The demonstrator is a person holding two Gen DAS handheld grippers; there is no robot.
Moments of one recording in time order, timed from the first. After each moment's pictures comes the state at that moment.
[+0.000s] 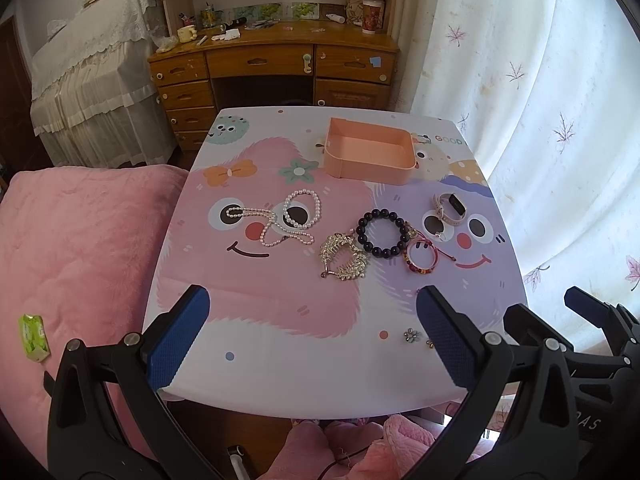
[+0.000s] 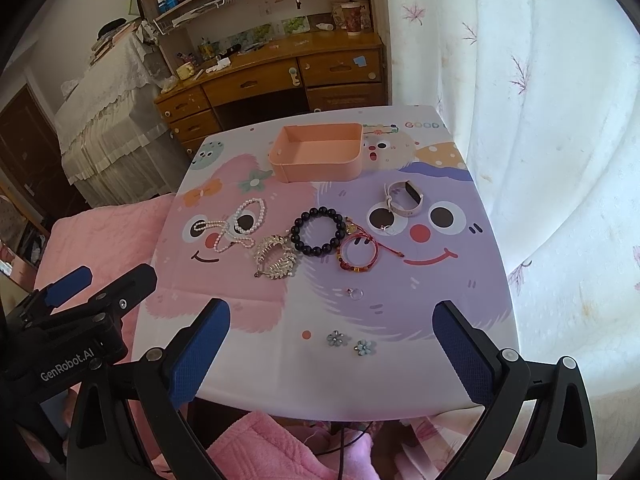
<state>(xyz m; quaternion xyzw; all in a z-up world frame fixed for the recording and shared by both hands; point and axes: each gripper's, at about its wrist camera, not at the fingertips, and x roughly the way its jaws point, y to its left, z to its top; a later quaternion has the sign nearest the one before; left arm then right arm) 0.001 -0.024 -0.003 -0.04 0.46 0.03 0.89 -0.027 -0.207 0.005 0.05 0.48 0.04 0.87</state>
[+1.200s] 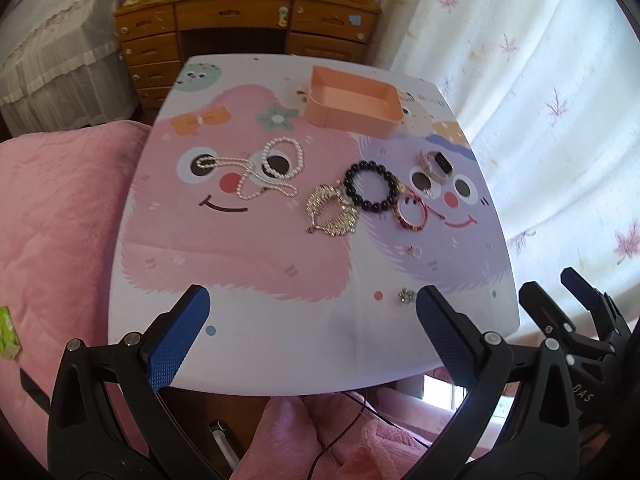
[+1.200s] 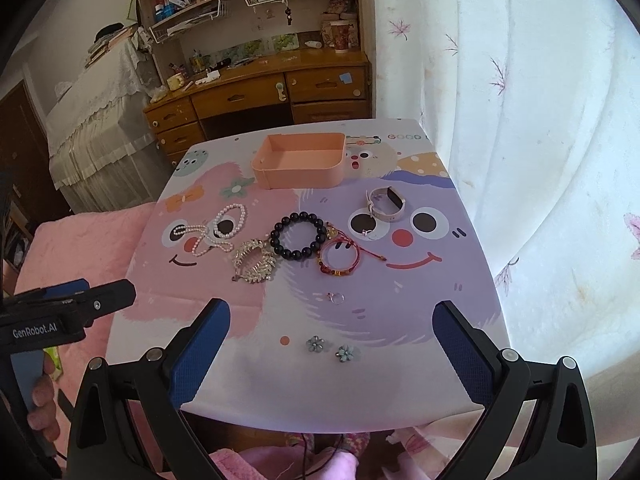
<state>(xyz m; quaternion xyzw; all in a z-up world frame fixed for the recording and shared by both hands) 0.007 0.027 -0.054 -0.08 0.53 -0.06 0.84 -0.057 -0.201 -0.029 0.01 0.44 0.01 0.90</state>
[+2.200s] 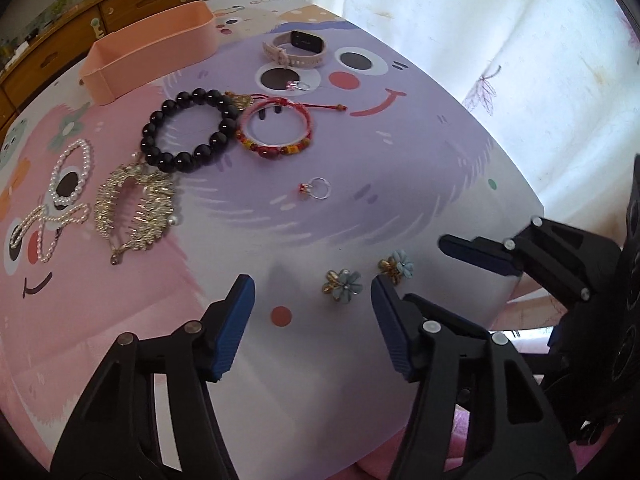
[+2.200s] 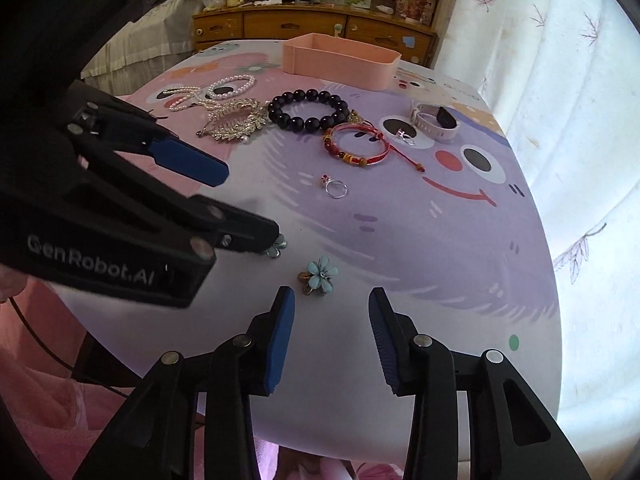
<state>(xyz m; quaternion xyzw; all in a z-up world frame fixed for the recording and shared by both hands) 0.047 -0.144 -0.222 0.10 0.54 -0.28 0.79 -0.056 -0.213 -0.234 -0.13 0.47 0.10 0.87</state>
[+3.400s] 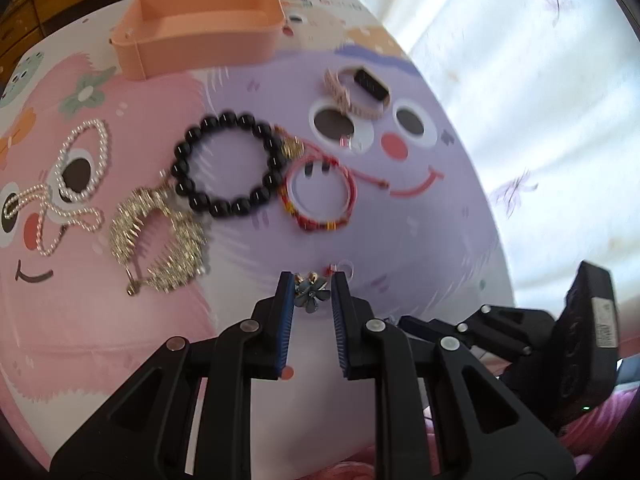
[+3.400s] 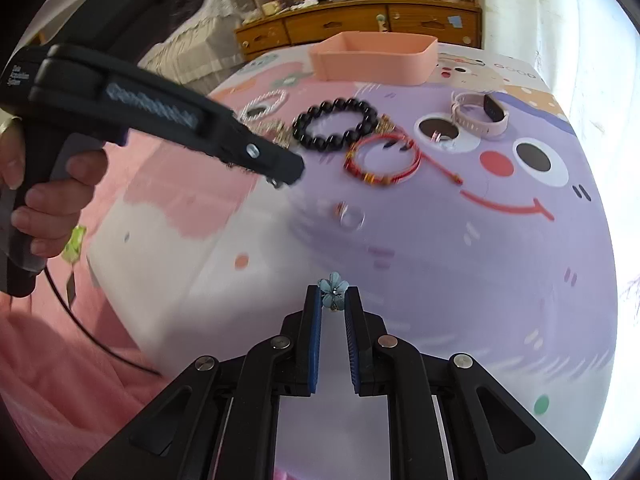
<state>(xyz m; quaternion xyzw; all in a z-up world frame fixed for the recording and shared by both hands) 0.134 -0.114 -0.187 -0.05 0.60 -0.21 0.77 0.002 -0.249 -0.221 -0.01 0.49 0.22 0.85</state>
